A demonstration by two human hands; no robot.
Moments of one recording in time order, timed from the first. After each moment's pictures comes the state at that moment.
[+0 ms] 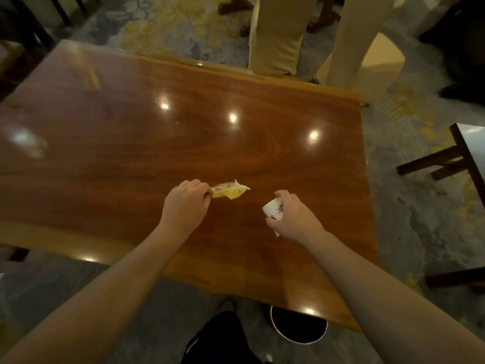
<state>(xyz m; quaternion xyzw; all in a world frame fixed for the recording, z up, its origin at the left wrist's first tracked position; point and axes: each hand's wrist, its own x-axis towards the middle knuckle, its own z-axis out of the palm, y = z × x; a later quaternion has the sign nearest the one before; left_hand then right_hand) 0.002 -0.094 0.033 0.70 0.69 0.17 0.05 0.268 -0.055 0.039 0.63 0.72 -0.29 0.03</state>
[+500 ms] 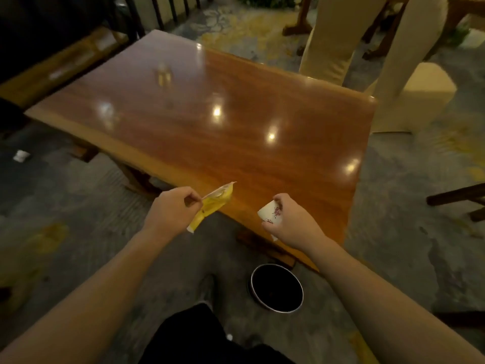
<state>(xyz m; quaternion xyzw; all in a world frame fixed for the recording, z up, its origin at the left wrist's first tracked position) 0.135 -0.347 0.079 0.47 0.83 0.24 0.17 0.399 -0.221 0.071 0.50 0.80 -0.33 0.01</state>
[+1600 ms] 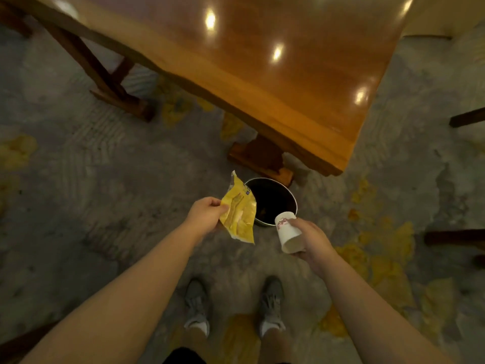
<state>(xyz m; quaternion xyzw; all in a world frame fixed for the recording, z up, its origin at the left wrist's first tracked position) 0.330 -0.464 -0.191 0.09 0.77 0.32 0.55 0.579 -0.388 -0.172 0.70 0.25 -0.66 -0.07</state>
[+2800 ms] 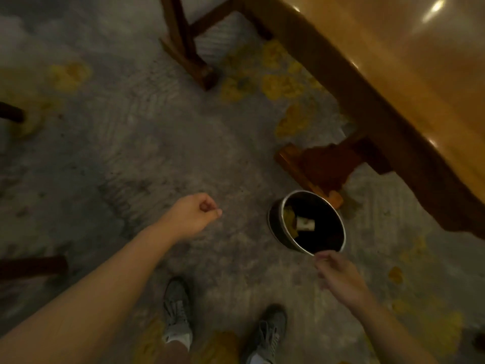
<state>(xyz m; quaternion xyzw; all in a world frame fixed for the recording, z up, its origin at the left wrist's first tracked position) 0.246 -0.555 -0.285 0.23 0.84 0.23 0.43 0.569 -0.378 -0.304 0.59 0.61 -0.52 0.11</state>
